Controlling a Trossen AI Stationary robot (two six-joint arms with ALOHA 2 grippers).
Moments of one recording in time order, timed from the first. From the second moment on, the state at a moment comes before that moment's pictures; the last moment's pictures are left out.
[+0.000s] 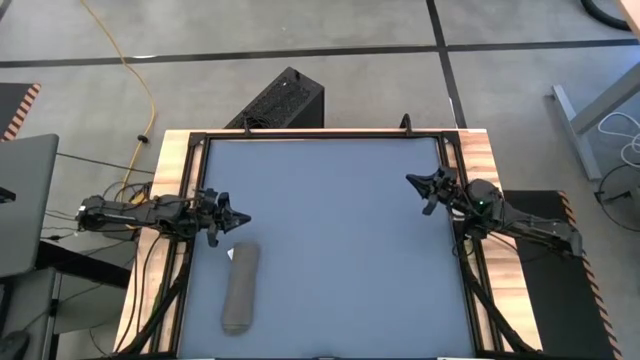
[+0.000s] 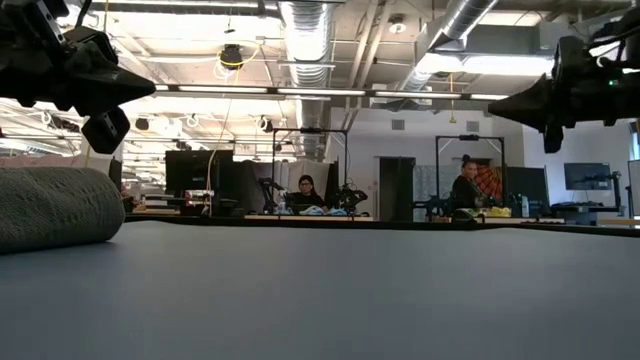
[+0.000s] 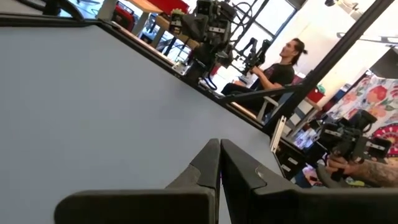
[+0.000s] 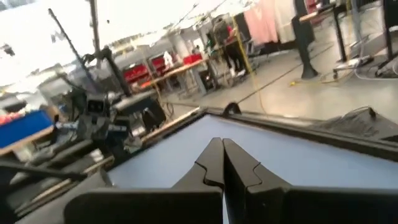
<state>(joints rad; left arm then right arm) -0.12 0.00 0.02 0.01 -0.15 -0.59 -0.32 0.01 0.01 0.07 0.16 0.39</state>
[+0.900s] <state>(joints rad) -0.12 0.07 0.03 0.01 -0.24 -0.11 -0.32 0.11 0.01 0.04 0.11 0.07</state>
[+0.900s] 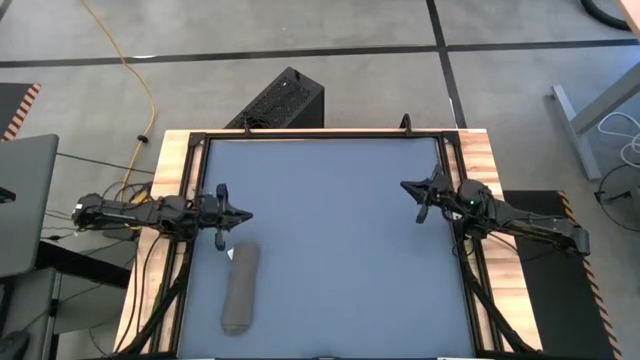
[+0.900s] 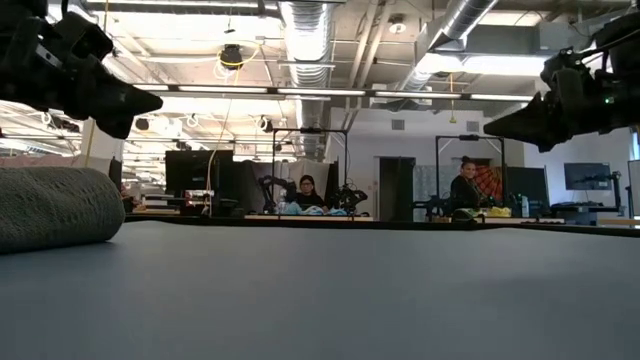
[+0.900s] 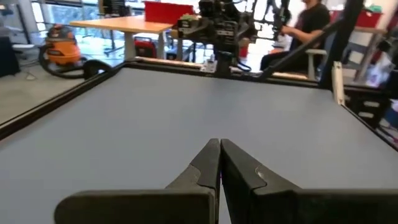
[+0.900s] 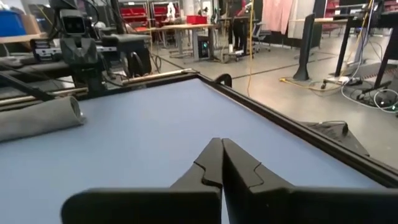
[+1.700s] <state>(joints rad) -0.12 0.07 0.01 0.05 -0.16 -0.05 -0.32 0.11 0.01 0.03 0.08 -0.01</state>
